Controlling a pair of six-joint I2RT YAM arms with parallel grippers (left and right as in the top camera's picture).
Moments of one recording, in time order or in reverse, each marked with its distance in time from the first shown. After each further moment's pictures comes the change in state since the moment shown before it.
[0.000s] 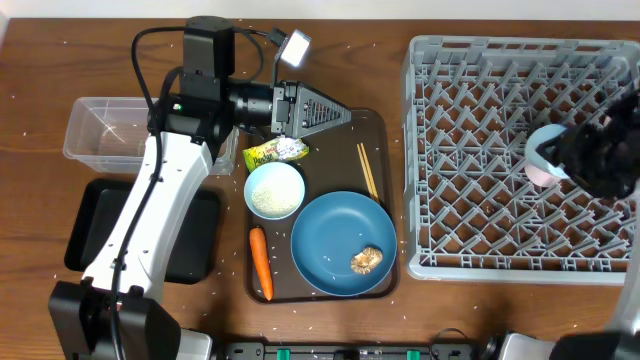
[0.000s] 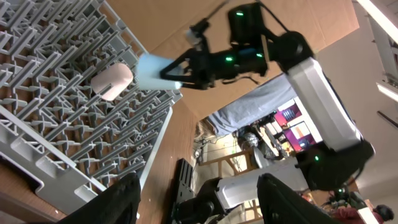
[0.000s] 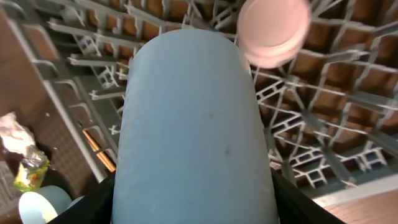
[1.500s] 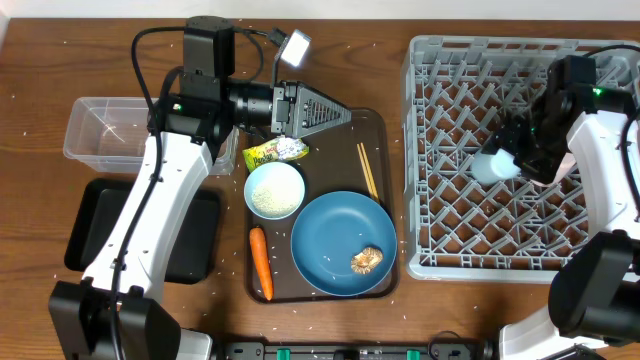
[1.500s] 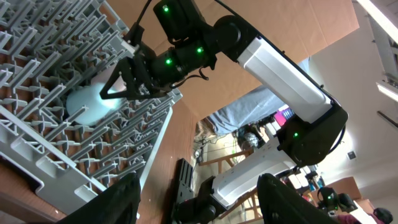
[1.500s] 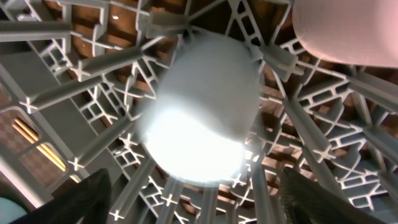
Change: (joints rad) left arm 0.000 0.000 0.000 0.000 0.000 0.000; right arm 0.206 0.269 0.000 0.077 0.106 0.099
